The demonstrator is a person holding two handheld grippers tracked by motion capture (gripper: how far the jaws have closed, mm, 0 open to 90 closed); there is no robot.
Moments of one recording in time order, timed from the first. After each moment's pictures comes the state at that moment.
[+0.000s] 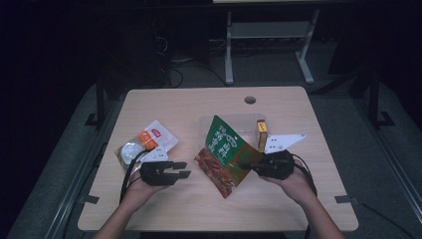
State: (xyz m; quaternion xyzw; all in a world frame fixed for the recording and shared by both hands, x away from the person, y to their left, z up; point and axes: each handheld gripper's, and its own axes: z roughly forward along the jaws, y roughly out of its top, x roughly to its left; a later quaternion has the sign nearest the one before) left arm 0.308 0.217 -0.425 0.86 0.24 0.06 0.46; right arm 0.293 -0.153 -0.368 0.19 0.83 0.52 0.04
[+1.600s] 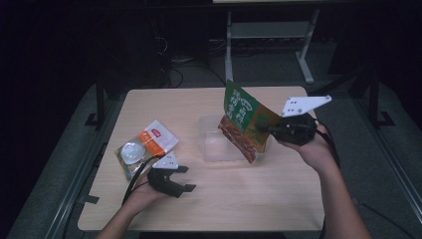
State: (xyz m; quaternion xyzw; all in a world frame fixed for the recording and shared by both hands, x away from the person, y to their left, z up) left arm 0.305 0.200 -0.447 0.88 0.22 0.03 0.42; right arm 0.329 -0.185 -0.285 0.20 0.84 0.48 0.16
